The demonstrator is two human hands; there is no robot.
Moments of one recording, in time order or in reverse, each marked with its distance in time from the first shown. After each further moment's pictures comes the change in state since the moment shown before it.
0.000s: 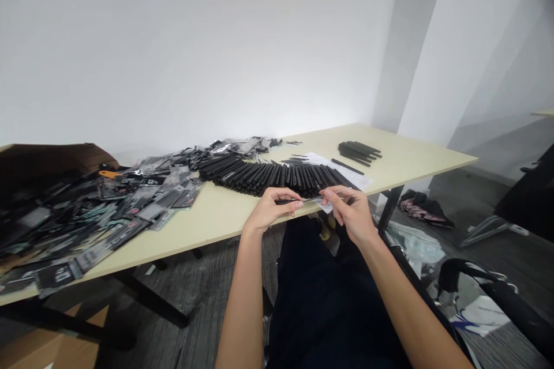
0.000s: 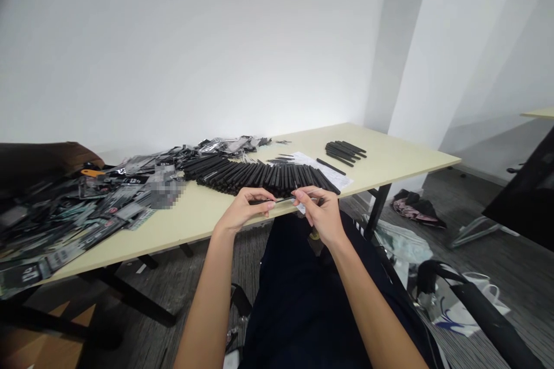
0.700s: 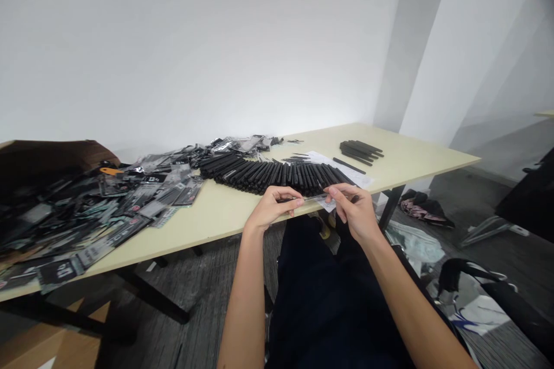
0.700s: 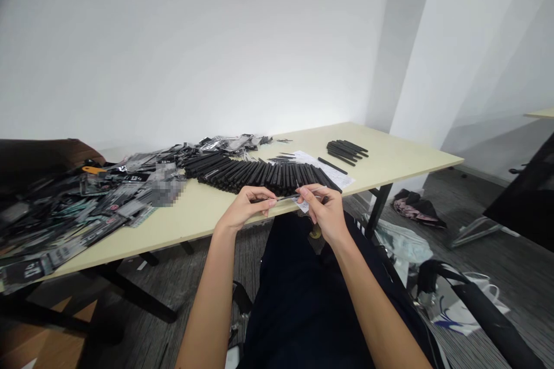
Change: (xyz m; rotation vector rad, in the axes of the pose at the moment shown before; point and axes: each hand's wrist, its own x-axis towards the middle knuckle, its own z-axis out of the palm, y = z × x) left_hand 0.000 -0.003 -0.002 0.001 -0.015 -0.006; right_hand 0.001 0.002 -0.001 0.012 0.026 -0.009
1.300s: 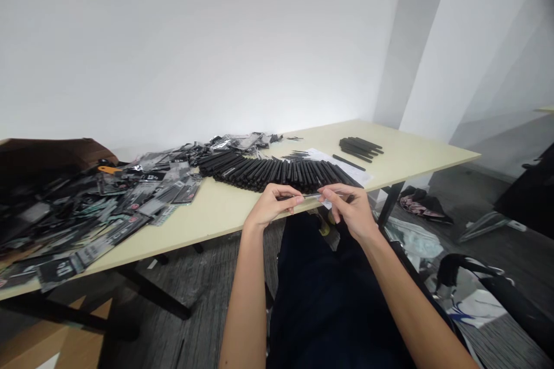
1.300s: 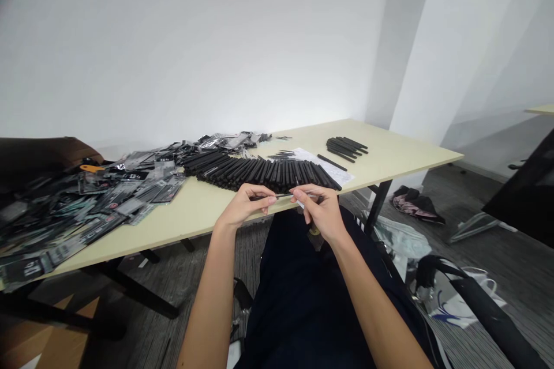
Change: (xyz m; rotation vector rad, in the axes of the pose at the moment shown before) left_hand -0.001 0.004 0.002 0.063 -0.003 0.014; right_hand -0.003 0.000 -0.001 -0.042 -0.099 0.026
